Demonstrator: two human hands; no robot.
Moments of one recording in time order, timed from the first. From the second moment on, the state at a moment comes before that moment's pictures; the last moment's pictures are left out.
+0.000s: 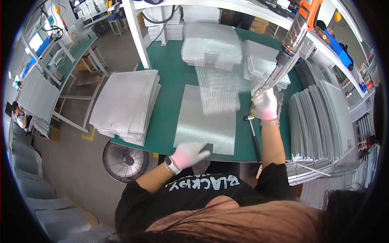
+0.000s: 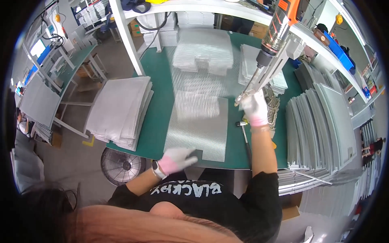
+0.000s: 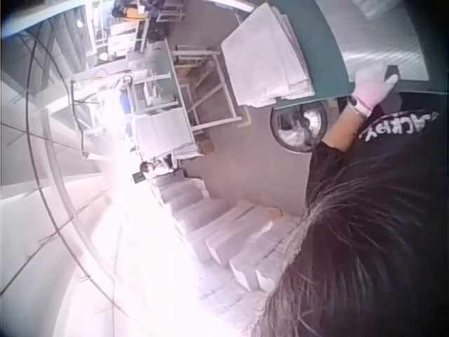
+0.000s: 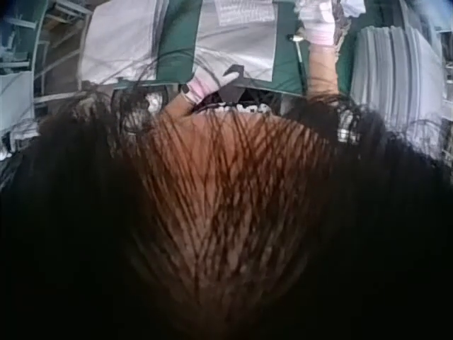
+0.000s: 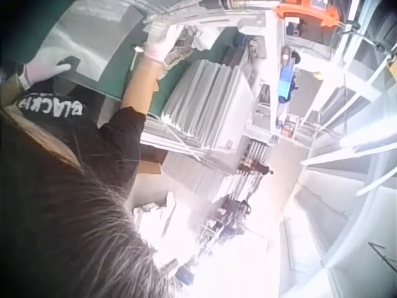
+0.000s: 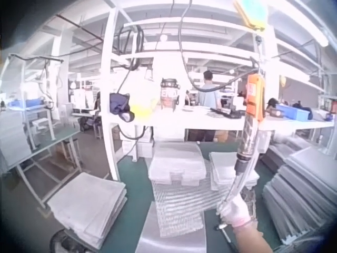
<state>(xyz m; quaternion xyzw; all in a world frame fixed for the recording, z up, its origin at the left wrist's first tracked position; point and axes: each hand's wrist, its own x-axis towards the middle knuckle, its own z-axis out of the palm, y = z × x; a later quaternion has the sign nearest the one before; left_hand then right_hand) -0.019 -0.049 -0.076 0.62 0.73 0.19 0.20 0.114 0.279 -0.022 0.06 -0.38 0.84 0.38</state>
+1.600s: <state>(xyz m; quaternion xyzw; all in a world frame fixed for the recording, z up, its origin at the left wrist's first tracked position) -0.069 -0.017 -0.120 0.40 0.87 0.26 0.11 0.167 0.152 -0.142 -0.36 -0.87 0.21 0.27</state>
